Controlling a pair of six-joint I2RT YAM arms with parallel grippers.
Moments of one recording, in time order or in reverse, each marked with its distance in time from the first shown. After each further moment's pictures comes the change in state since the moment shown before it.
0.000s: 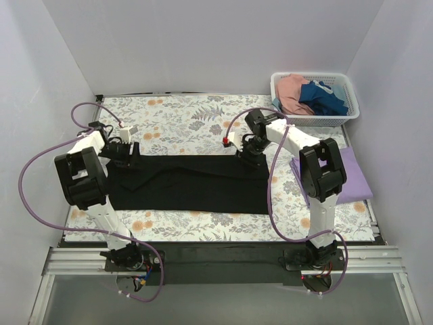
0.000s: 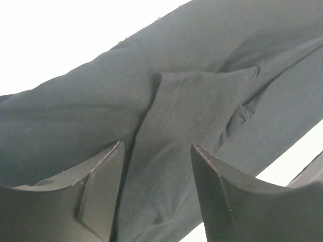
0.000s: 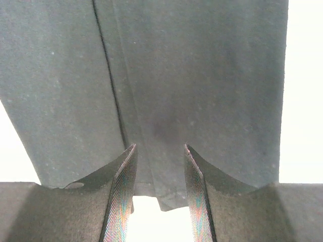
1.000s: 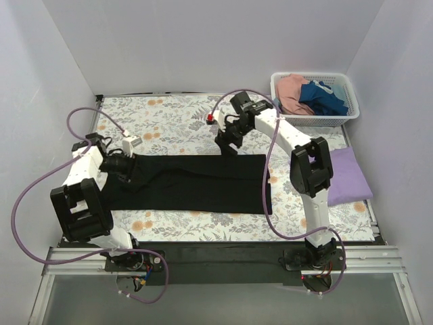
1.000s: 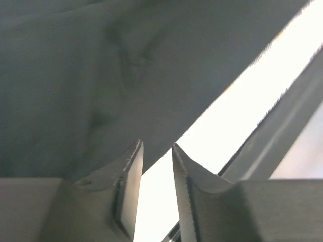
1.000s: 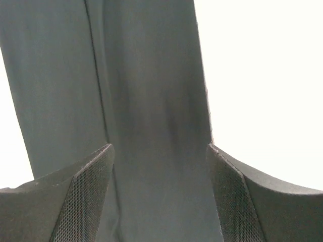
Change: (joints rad) left arm -0.026 -0.369 -0.234 -0.224 0.127 0.218; right arm 0.063 0.104 0.300 0.046 -0.154 0.160
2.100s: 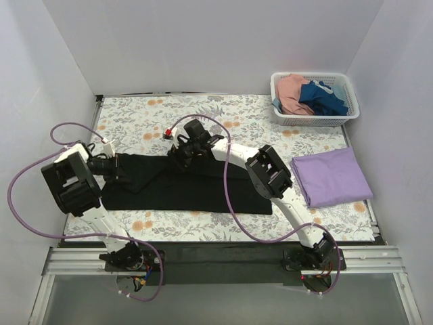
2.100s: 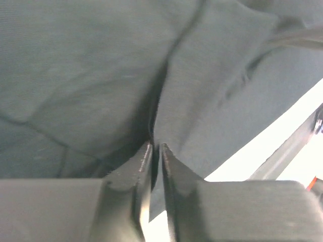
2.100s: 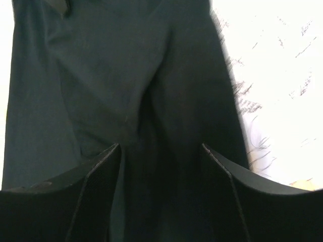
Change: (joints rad) left arm 0.230 0.343 0.105 0.151 -0.046 -0.206; right arm 0.293 0.397 0.159 0.784 -0.087 0.624
